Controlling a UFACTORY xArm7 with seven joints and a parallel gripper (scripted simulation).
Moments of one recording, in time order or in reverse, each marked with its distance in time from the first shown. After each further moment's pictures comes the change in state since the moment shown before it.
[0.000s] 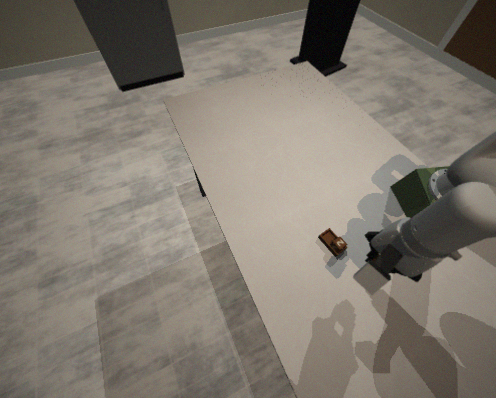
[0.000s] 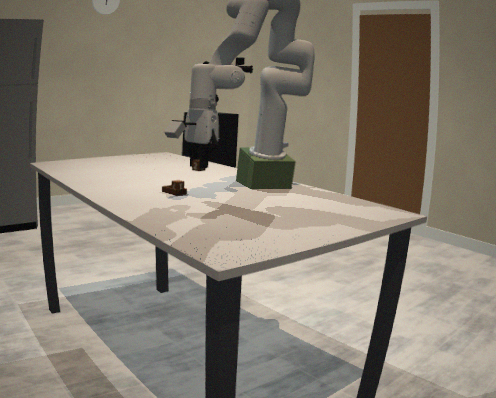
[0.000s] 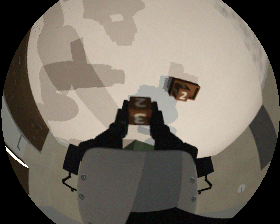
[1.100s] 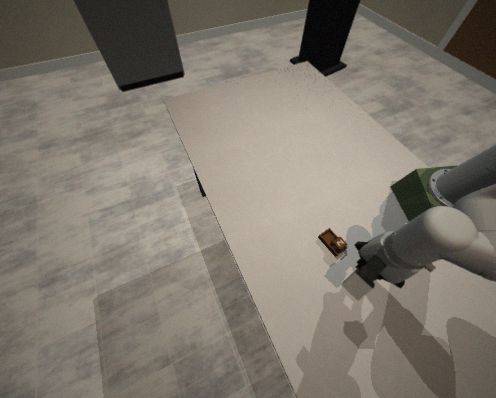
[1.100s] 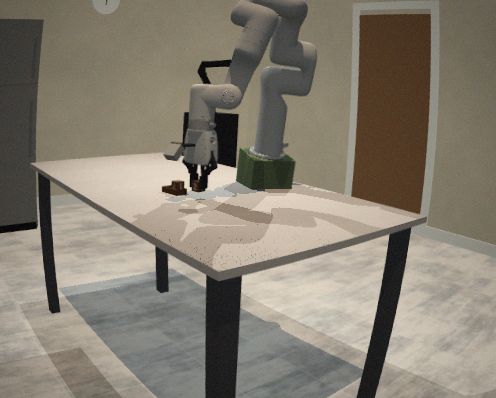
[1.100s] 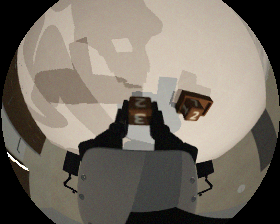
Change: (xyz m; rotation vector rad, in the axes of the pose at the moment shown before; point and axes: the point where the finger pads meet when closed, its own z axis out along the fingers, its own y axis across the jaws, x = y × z) arm -0.001 -0.001 0.061 -0.007 -0.017 0.002
